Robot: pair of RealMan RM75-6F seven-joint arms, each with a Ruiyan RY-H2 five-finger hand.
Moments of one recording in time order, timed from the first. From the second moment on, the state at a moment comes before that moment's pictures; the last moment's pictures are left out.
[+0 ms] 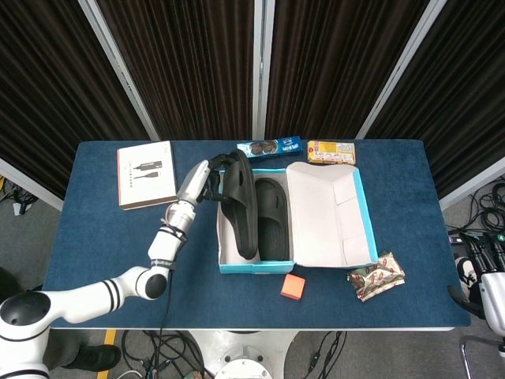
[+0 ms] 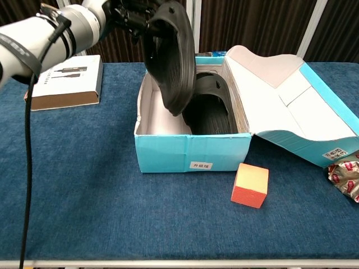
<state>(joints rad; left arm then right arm) -0.94 -1.74 -0.43 -1.24 0.97 0.91 -0.34 0.00 -0.95 0.03 -1.69 -1.60 1.60 -0.02</state>
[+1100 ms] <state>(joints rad) -0.95 -1.95 -0.34 -0.91 1.11 0.89 -0.21 -0.01 -0.95 0.04 -1.70 -1.60 1.60 -0.03</state>
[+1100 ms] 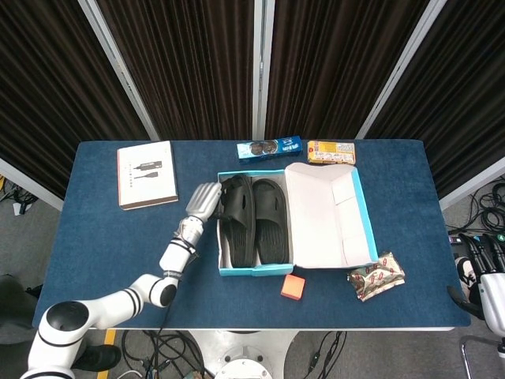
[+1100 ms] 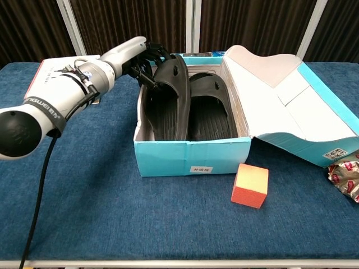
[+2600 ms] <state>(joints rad) -1.03 -1.60 -0.33 -1.38 0.97 0.75 0.19 -0.01 -0.95 0.04 -1.68 -1.60 1.61 0.00</state>
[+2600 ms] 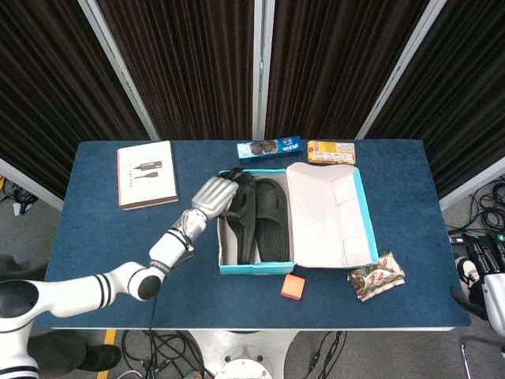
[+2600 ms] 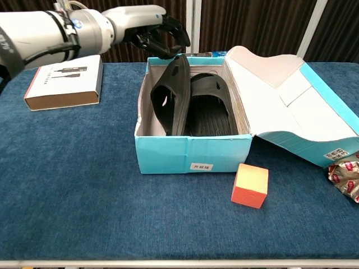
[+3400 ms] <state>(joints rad) -1.13 -1.69 -0.23 -1.28 0.72 0.76 0.45 -0.02 -0.95 0.04 -1.67 -1.59 1.61 0.01</state>
